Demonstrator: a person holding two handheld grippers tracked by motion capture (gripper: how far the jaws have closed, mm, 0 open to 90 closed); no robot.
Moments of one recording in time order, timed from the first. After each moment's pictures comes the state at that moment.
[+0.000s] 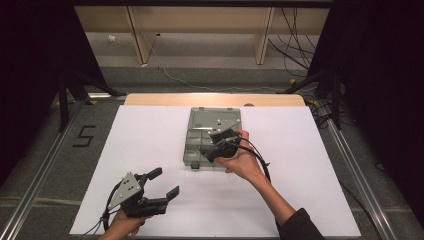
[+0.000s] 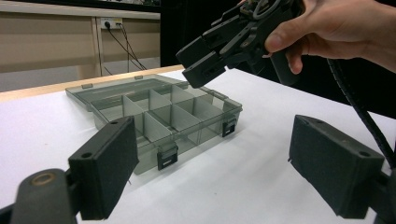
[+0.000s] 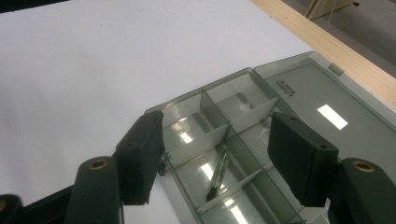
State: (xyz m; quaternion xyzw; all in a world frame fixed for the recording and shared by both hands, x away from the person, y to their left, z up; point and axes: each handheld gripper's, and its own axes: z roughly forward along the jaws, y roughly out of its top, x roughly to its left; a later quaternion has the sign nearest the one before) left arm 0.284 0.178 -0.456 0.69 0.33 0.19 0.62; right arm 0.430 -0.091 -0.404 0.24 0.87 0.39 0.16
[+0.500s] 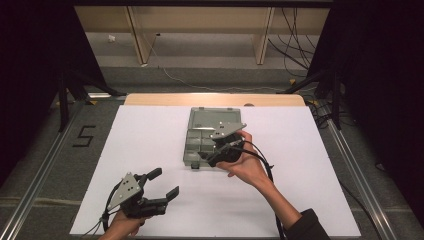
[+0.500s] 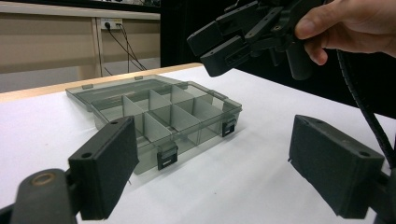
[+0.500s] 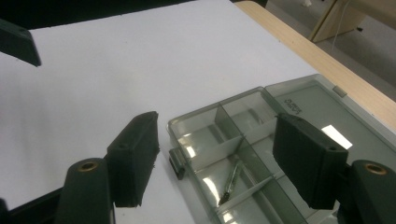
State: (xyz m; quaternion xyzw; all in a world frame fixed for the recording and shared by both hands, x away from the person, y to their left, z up) left arm 0.282 0.178 -0.456 0.69 0.33 0.19 0.62; right arm 0.410 -0.097 -0.389 0.22 0.87 0.42 0.16
